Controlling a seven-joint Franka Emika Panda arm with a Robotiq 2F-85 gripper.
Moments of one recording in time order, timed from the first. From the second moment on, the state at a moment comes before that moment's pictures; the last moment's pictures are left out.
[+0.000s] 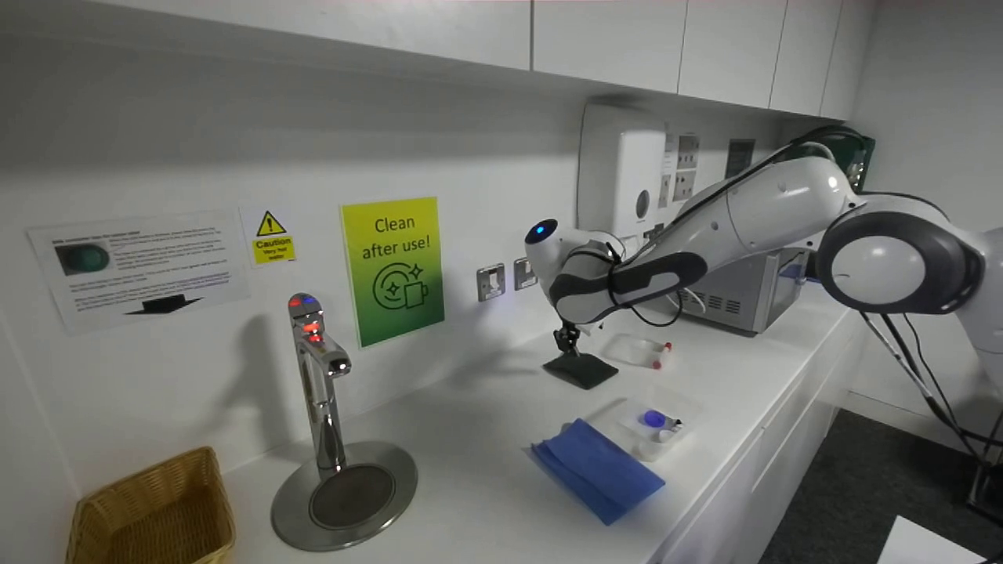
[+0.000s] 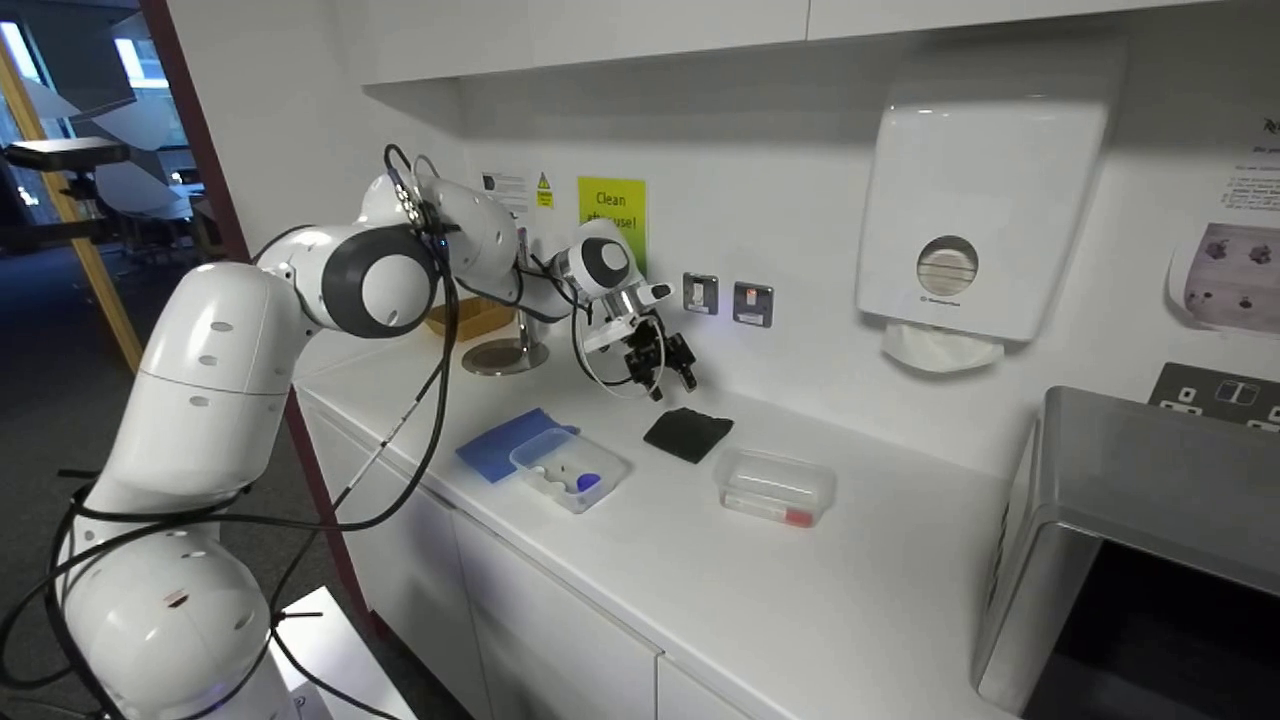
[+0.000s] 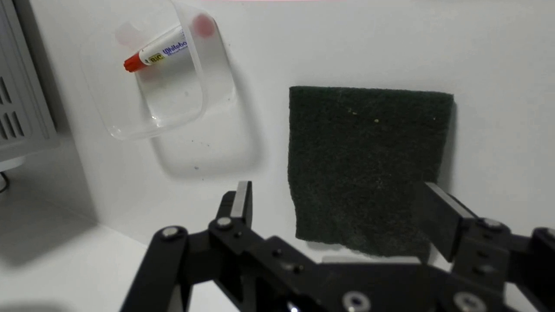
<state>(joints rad) 0.17 0.55 -0.06 -1.44 -0.56 1.95 0.32</state>
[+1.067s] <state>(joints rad) 0.21 0.67 -0.09 -1.33 -0.57 1.95 0.32</state>
